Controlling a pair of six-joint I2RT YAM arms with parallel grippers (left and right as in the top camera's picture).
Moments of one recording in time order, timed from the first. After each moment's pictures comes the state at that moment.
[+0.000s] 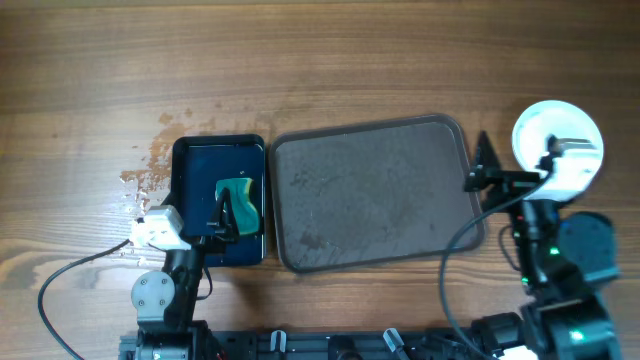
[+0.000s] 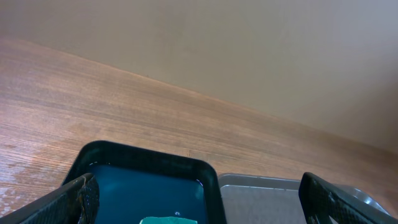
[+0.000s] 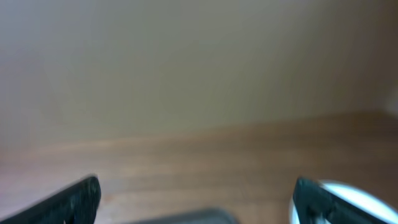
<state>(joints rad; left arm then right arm) 0.01 0.01 0.01 -0.06 0.11 -0.36 0.20 0.52 0.63 -0.19 0.15 0.15</state>
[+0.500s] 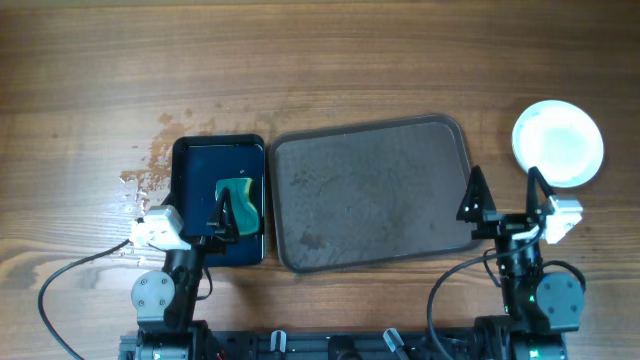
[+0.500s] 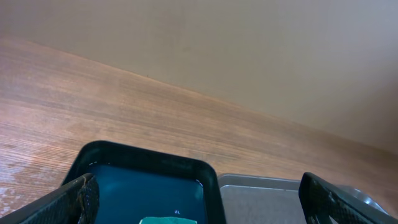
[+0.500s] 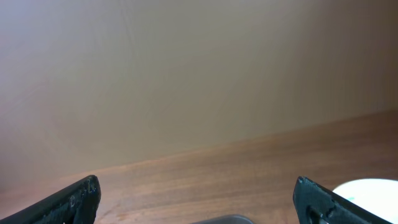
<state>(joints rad) 0.01 0.01 0.01 -0.06 0.11 -0.36 0.04 0.11 0.17 0.06 -0.01 0.27</state>
